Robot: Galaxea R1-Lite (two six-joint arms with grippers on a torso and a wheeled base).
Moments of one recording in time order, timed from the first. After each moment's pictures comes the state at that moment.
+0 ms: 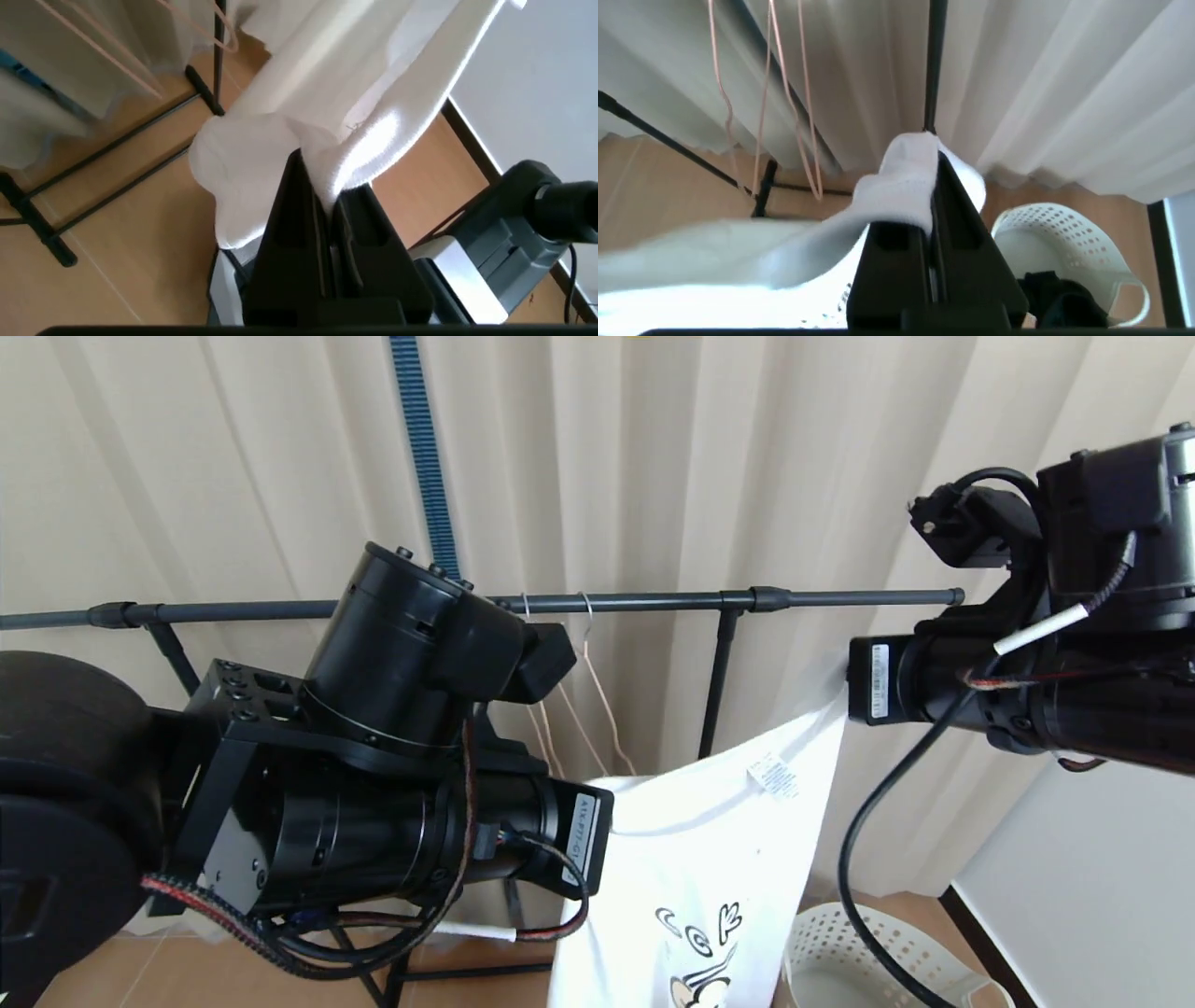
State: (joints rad) left arm -0.86 1.62 -1.15 0.19 0.07 -0.34; right arm 0.64 1.52 -1.15 0.11 -0.38 0.29
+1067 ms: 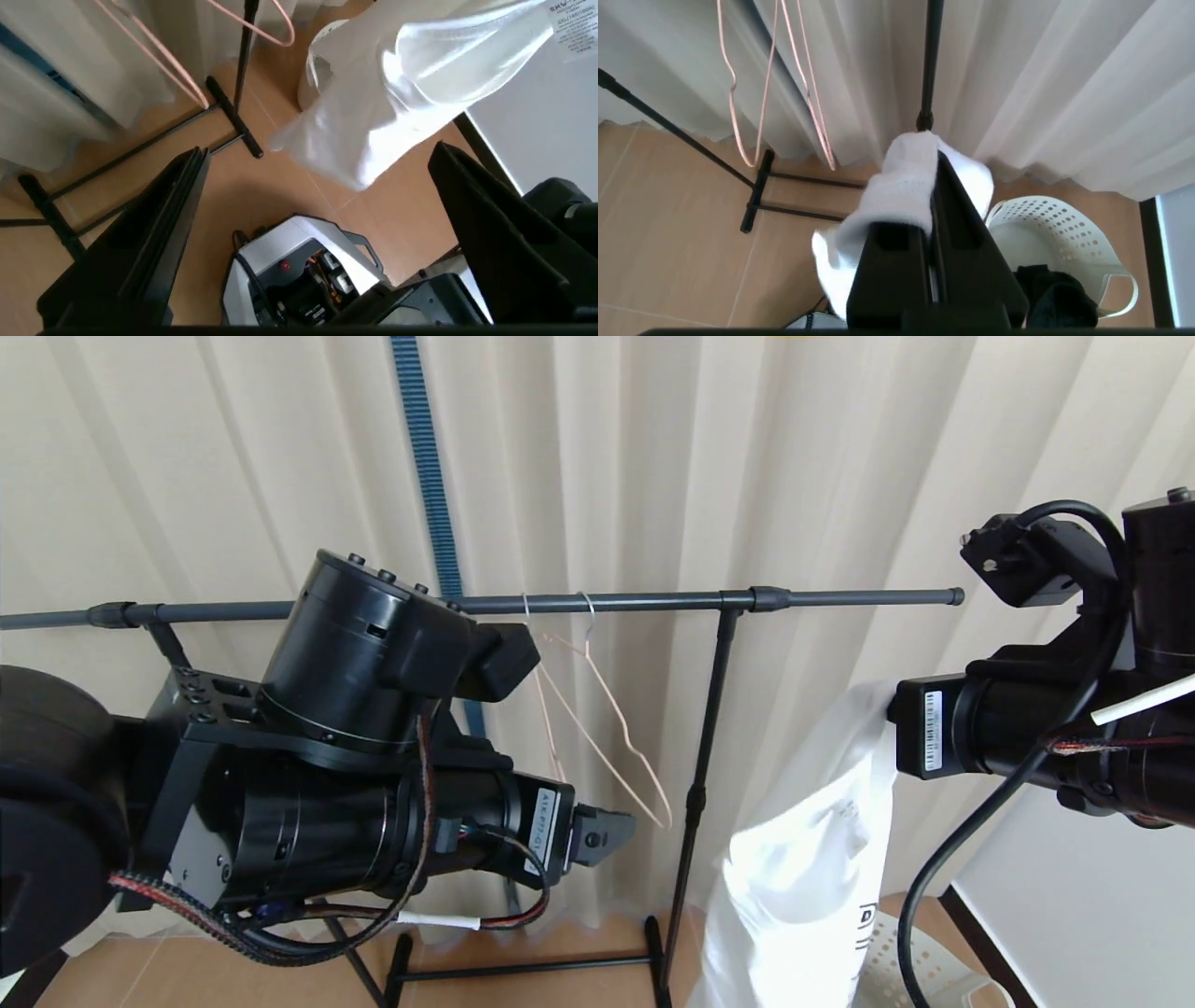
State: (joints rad) left arm -0.80 1.59 -1.09 0.16 0.07 -0.30; right arm 0.68 1.42 -1.04 0.10 -0.41 0.28
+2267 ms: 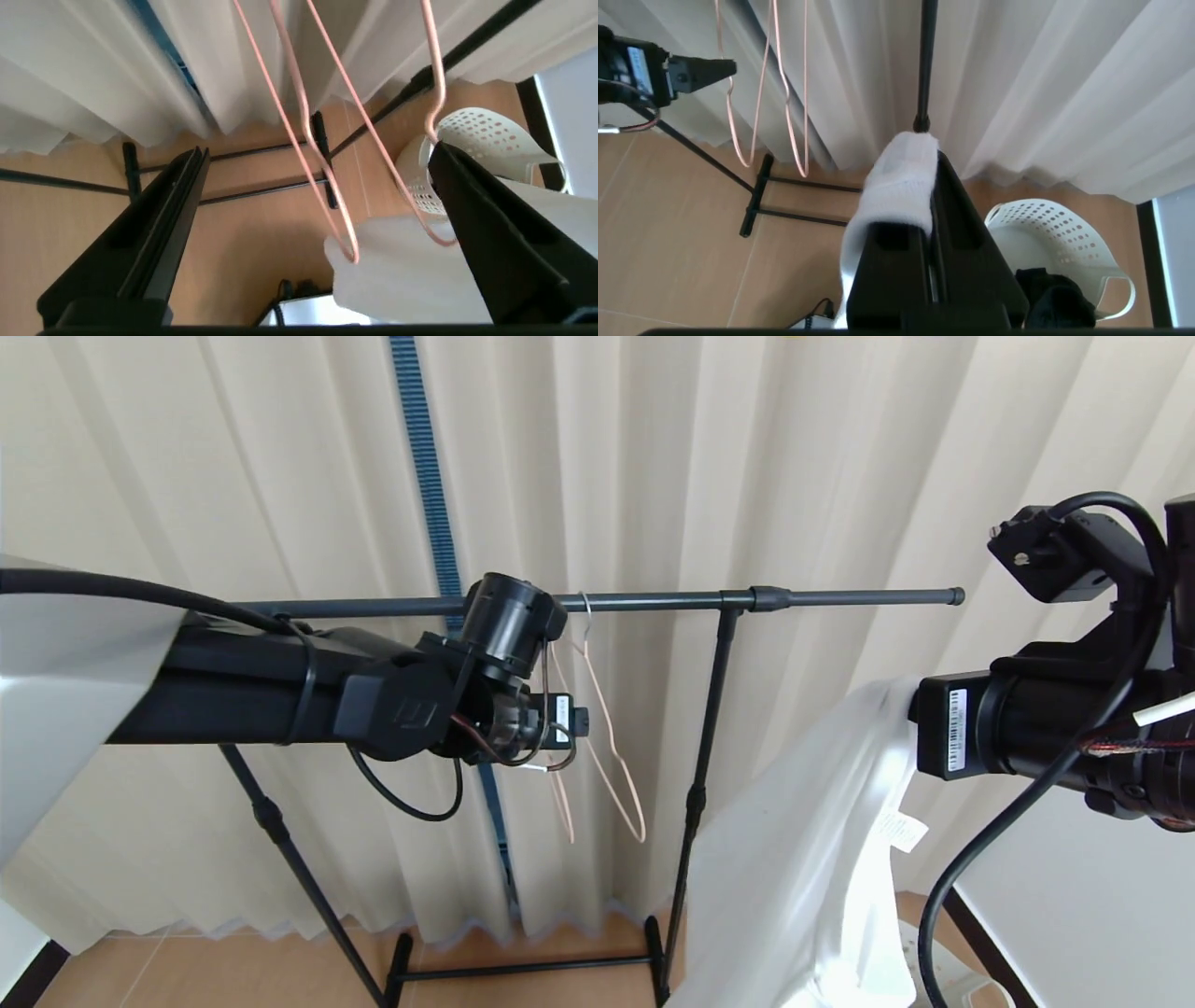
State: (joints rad) left arm -0.59 2.04 -1.47 0.13 0.32 -0.35; right arm 0.68 1.39 -1.03 0.11 -0.42 0.28
